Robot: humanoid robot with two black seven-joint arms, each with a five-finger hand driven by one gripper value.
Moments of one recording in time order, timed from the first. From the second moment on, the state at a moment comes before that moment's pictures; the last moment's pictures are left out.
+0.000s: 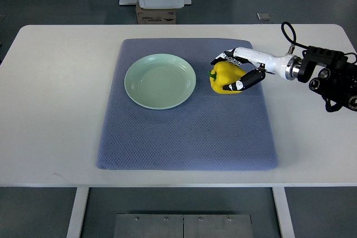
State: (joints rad) left arm -0.04 0.00 -0.11 -0.23 0.02 0.17 0.04; right arm 1.20 -0.36 -0.09 0.77 -0.86 0.16 0.45
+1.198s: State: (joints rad) left arm -0.04 0.00 -0.11 -0.23 0.02 0.17 0.04; right arm 1.29 -0.05 0.00 0.78 -0.81 0.17 0.16
